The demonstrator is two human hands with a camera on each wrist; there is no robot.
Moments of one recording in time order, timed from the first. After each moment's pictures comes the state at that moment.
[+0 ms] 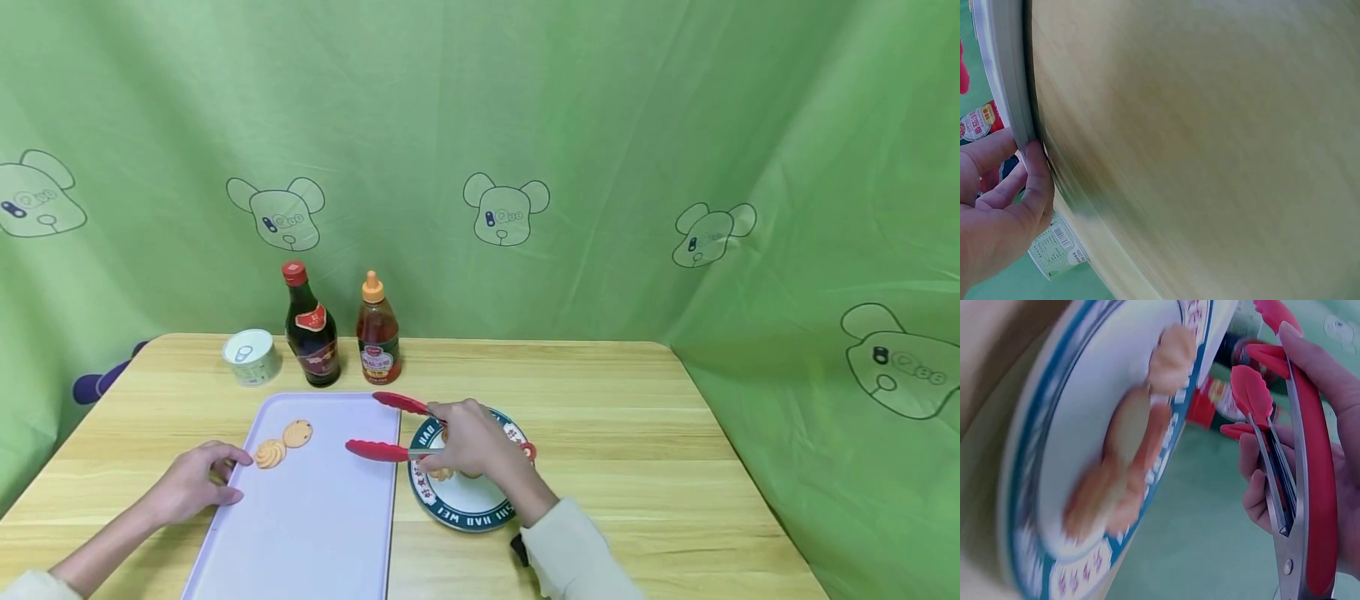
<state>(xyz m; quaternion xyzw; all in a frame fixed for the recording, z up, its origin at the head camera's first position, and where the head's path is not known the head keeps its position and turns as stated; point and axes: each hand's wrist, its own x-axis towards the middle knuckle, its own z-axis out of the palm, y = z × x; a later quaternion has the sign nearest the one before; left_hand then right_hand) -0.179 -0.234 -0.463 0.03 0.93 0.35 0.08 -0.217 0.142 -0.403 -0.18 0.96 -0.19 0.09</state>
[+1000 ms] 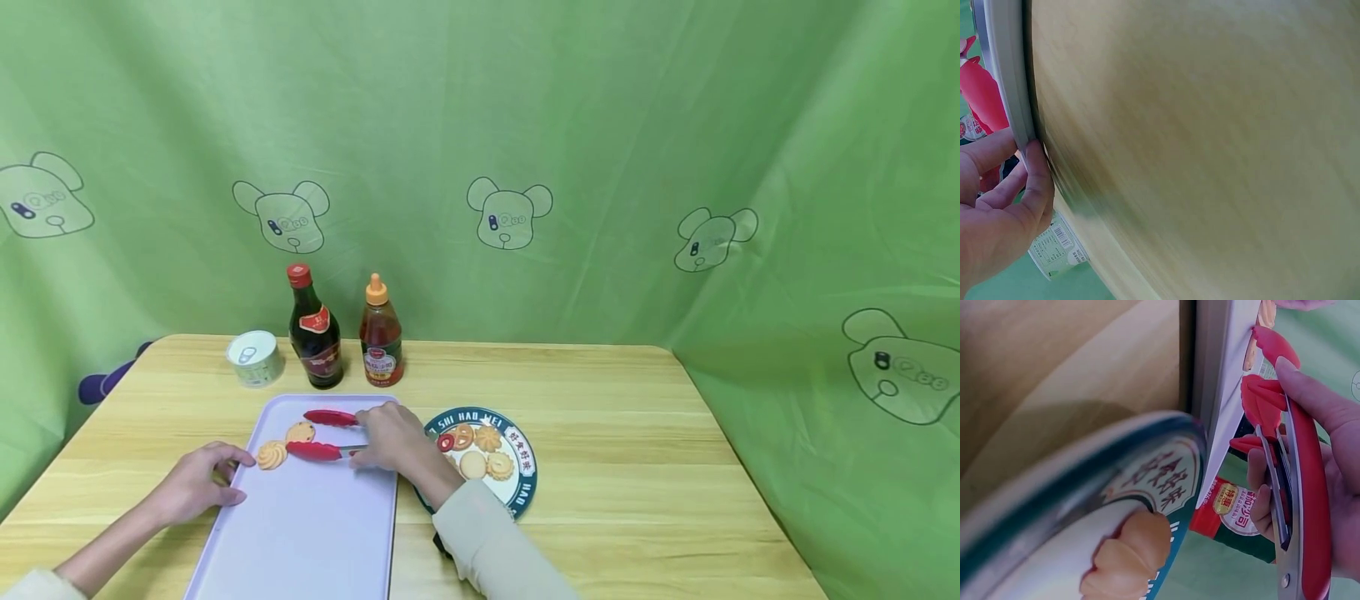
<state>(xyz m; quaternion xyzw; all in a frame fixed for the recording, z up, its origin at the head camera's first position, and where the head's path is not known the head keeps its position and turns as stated) -0.180 -0.233 -0.463 0.03 0.93 0.35 0.08 -0.236 0.045 -0.427 -0.24 0.95 -0.15 0.09</state>
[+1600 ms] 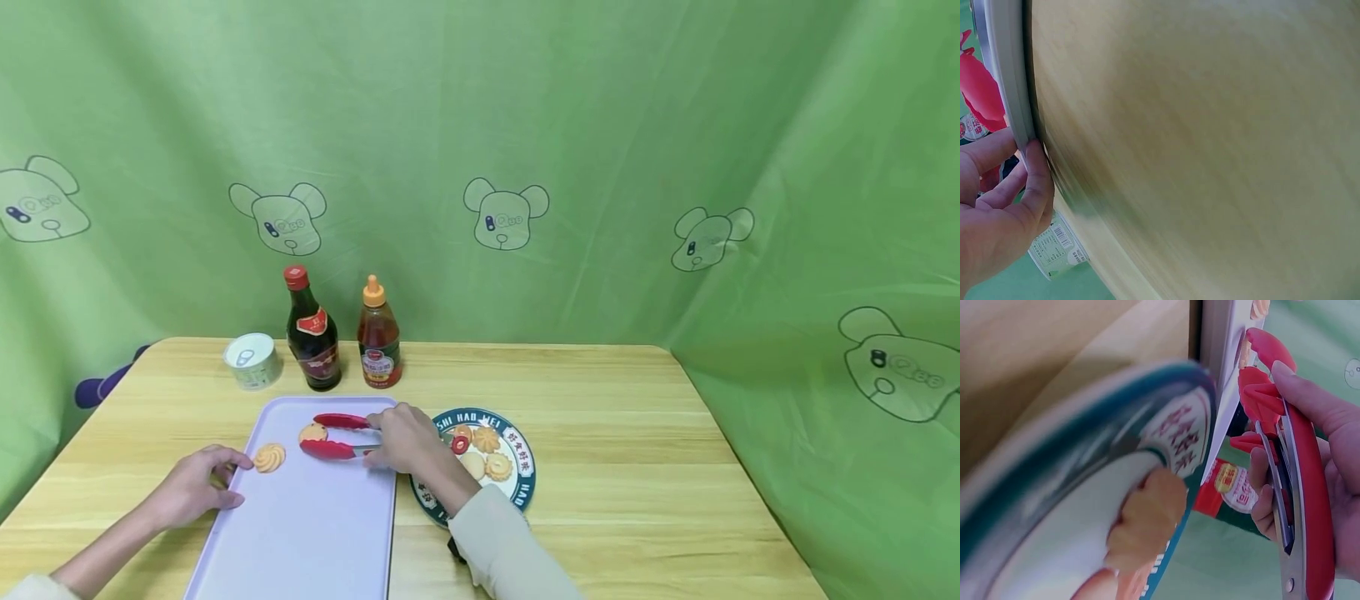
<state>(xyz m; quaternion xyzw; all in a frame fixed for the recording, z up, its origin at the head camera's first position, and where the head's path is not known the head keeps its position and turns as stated) -0.179 -0.234 -0.463 0.03 0.93 0.35 0.07 -0.233 0.063 -0.423 -0.22 0.96 -0.17 0.09</state>
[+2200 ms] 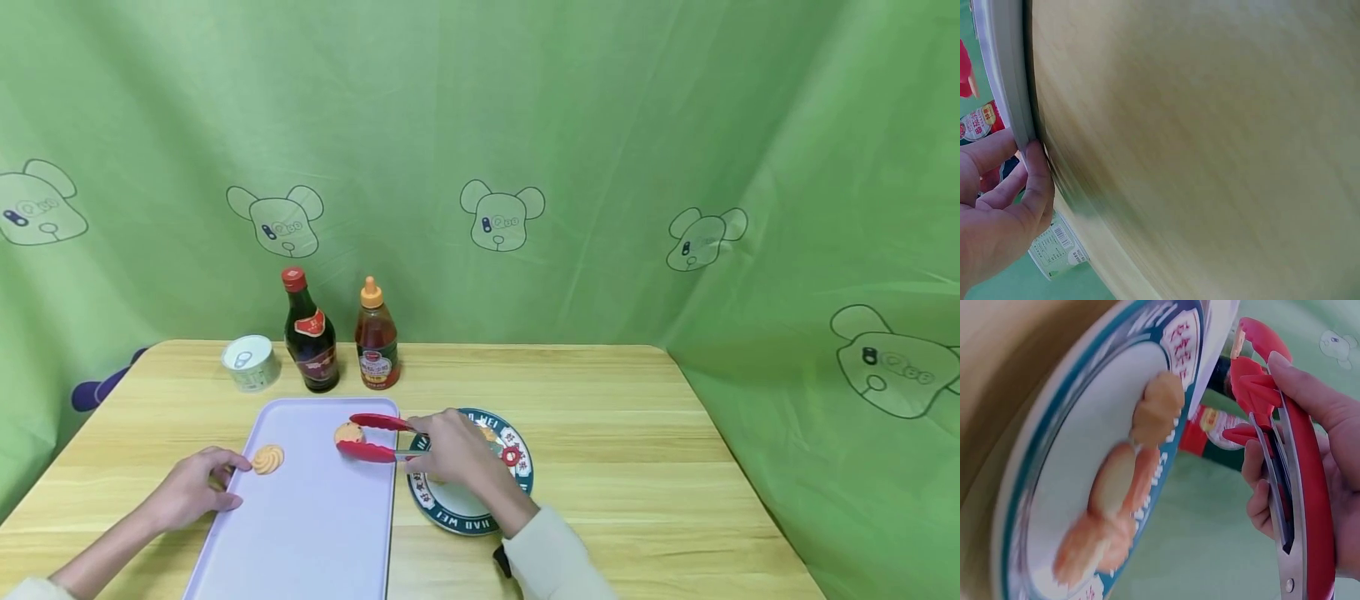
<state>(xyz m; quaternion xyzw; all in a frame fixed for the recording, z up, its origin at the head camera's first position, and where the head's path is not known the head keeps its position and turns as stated) -0.177 -0.233 -0.461 0.04 0.94 0.34 0.07 -0.208 0.125 -0.404 -0.19 0.95 -0.21 0.09</state>
